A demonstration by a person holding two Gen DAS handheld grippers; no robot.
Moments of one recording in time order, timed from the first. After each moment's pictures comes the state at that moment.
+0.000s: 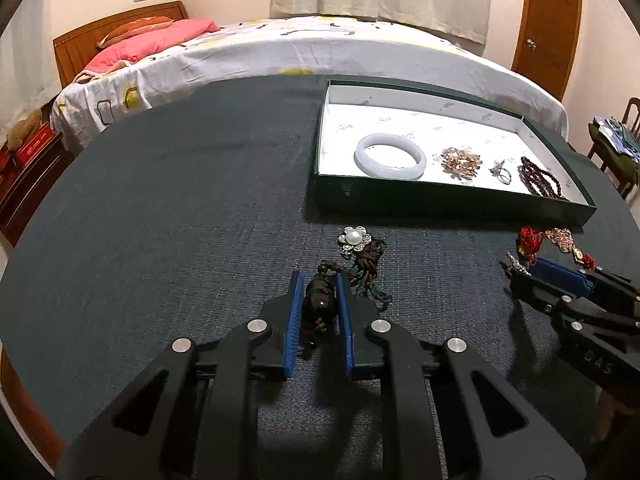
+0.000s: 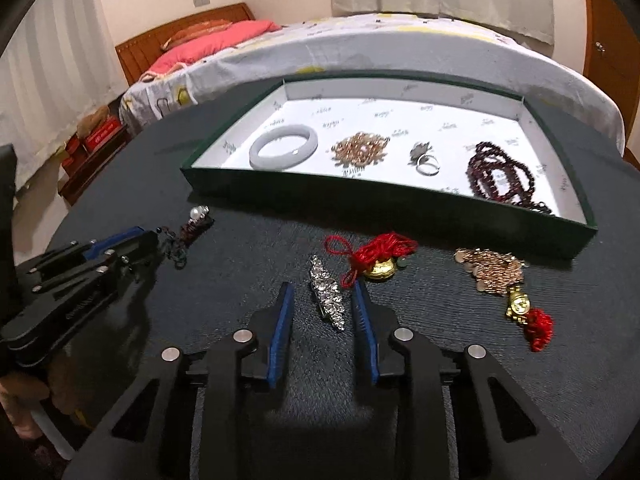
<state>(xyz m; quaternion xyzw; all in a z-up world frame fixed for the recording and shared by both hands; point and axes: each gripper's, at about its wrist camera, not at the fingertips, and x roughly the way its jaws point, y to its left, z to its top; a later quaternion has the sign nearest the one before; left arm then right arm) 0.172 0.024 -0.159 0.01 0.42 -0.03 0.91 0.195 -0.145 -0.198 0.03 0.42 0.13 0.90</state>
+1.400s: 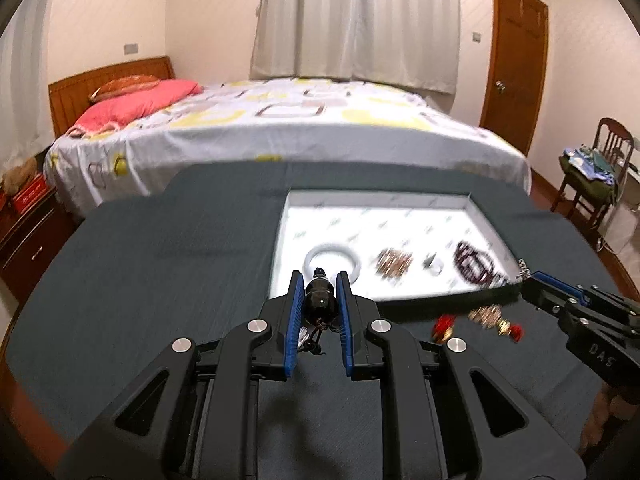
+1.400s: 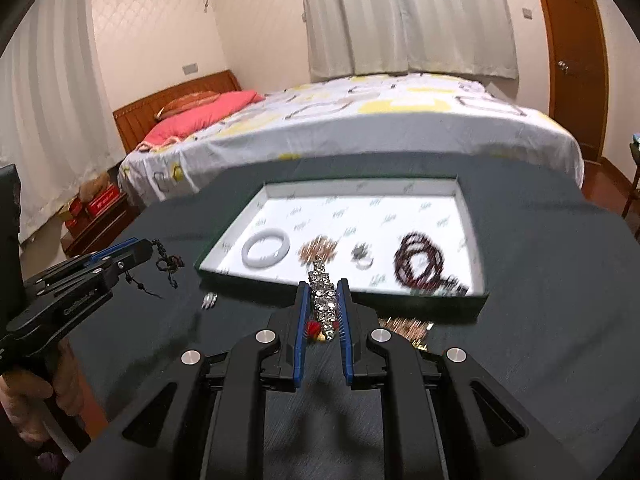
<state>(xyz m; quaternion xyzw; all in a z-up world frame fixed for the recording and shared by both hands) 0.164 -0.012 -0.063 0.01 0.31 -0.08 0.95 0.164 -0.208 -0.107 0.08 0.31 0.09 0.94</state>
